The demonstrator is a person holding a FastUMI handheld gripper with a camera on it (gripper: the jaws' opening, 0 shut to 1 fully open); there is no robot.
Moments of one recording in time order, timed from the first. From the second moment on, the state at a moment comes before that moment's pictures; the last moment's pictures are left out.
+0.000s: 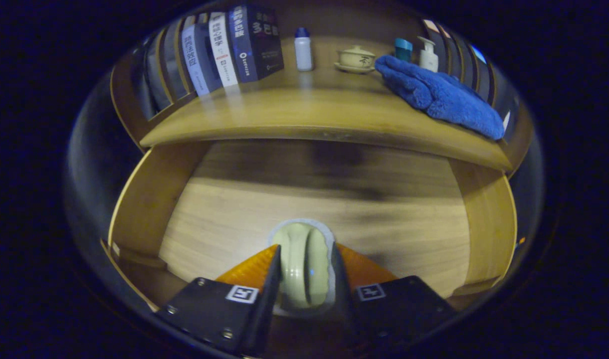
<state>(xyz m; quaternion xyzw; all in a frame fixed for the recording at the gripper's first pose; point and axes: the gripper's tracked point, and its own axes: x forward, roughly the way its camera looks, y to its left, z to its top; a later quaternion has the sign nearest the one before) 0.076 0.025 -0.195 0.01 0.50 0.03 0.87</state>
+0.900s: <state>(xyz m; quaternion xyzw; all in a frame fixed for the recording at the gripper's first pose) 0.104 0.027 -0.095 0.08 0.37 0.04 0.93</state>
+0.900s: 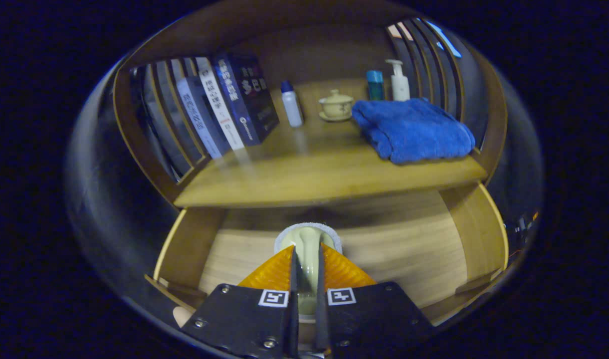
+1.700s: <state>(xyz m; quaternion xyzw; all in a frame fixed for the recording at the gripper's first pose) 0.243 0.028 -0.070 0.02 0.30 -0.02 0.95</state>
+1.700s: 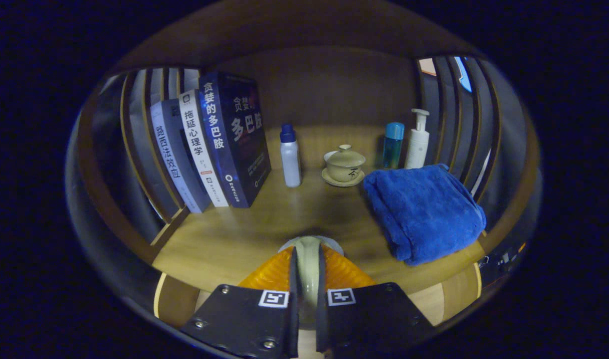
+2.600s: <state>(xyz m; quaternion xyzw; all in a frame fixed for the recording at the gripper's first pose) 0.293 0.018 -0.072 -0.03 0.16 -0.04 0.99</state>
